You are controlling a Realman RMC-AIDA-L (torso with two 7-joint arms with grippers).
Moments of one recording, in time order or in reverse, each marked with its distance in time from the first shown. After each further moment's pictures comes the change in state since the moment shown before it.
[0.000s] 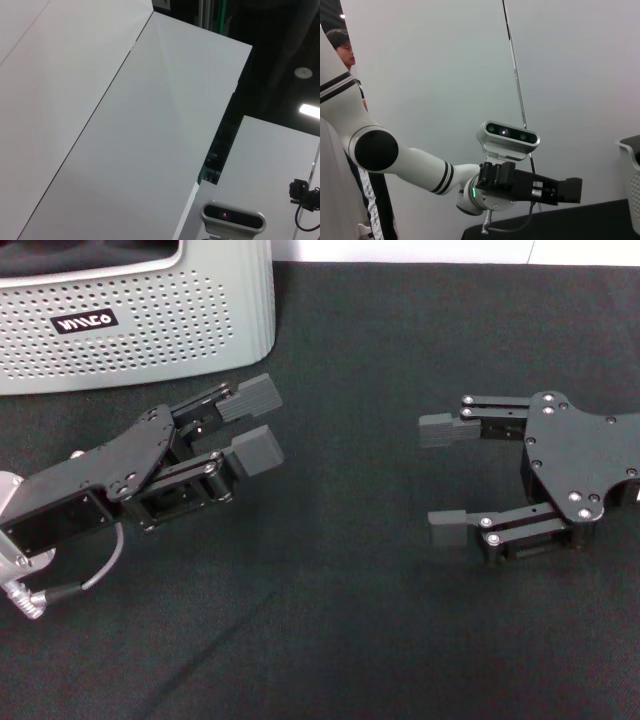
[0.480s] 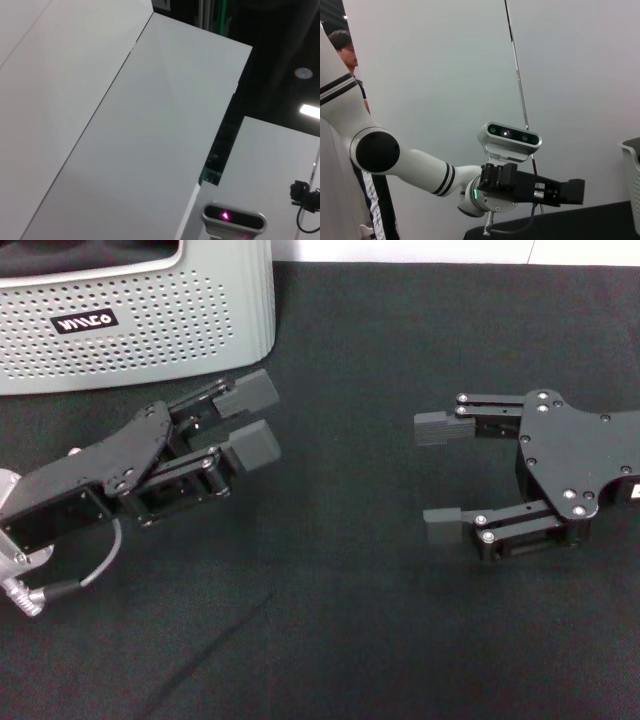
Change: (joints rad) left arm -0.001 0.001 -0.005 -0.001 -0.002 -0.002 0.001; right arm 0.011 0.003 -0.001 0.012 0.000 -0.001 -0.002
